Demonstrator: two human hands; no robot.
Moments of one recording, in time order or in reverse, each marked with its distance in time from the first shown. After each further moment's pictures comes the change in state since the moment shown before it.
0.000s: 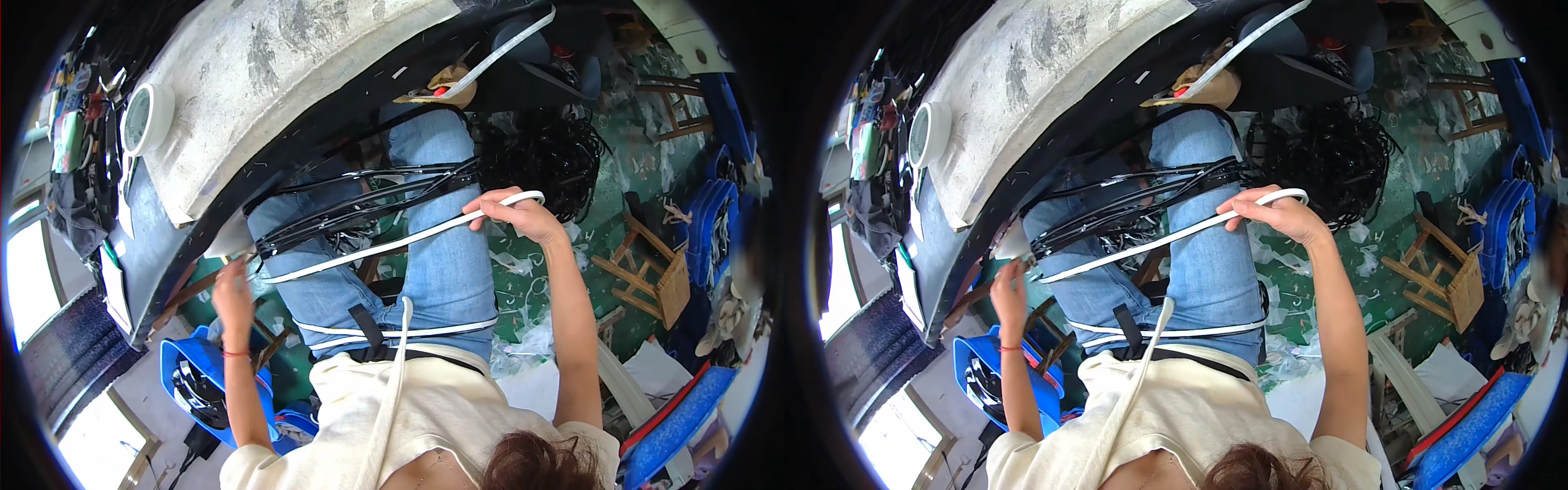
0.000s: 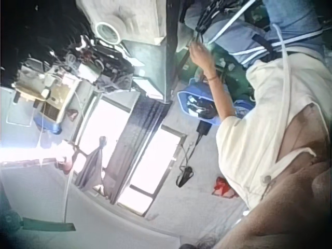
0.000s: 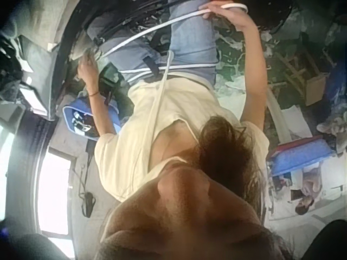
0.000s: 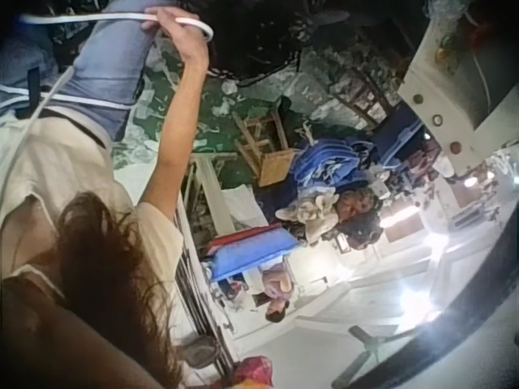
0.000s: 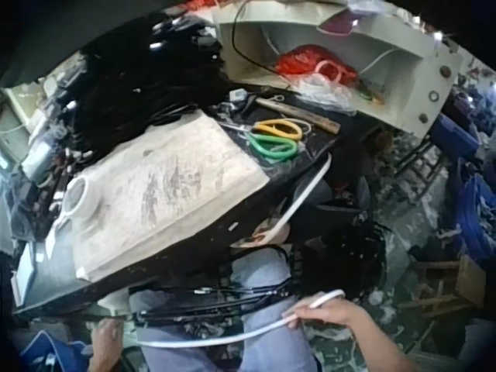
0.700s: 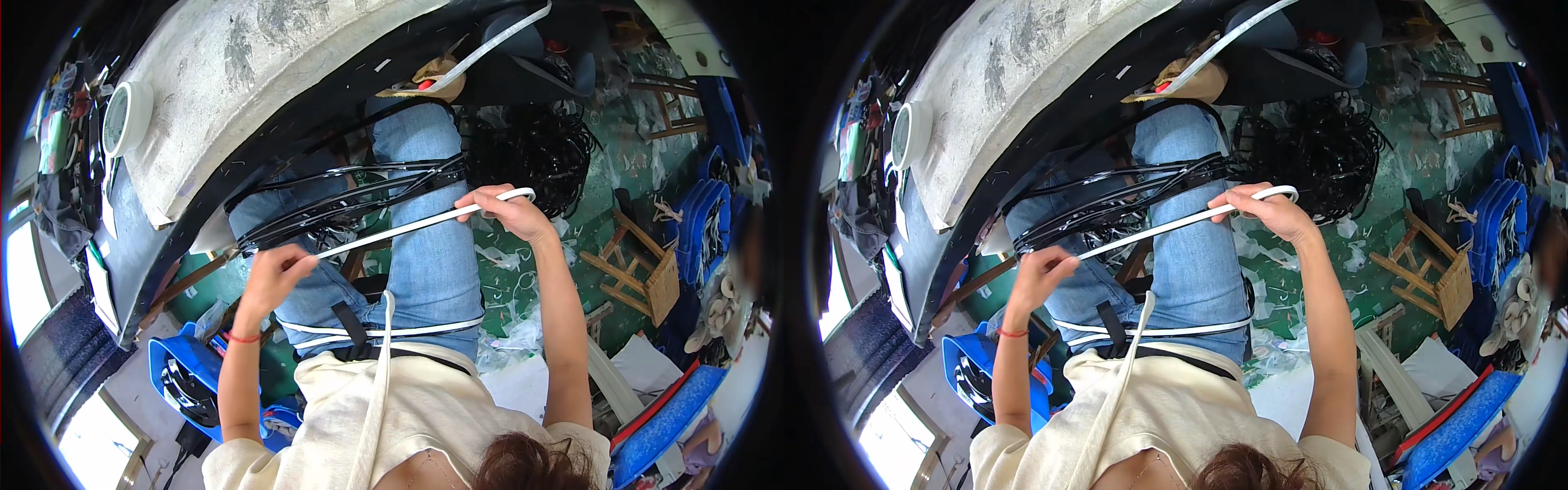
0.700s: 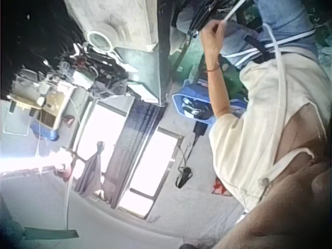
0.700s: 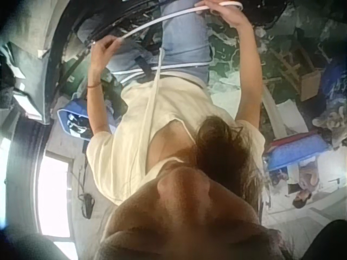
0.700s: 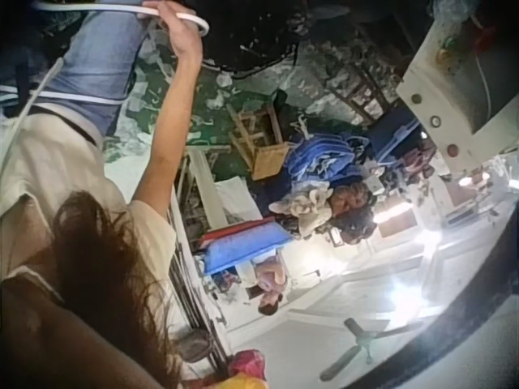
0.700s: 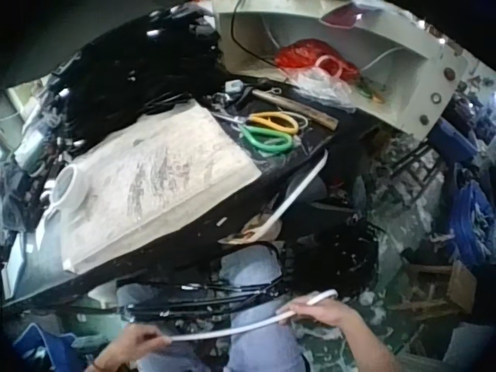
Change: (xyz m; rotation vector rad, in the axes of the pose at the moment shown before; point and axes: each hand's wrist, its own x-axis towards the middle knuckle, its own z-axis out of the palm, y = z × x) left_hand 0.031 0.123 -0.002 -0.579 -0.684 0.022; right_hand -0.001 0.018 -0.011 0.066 0.030 0.020
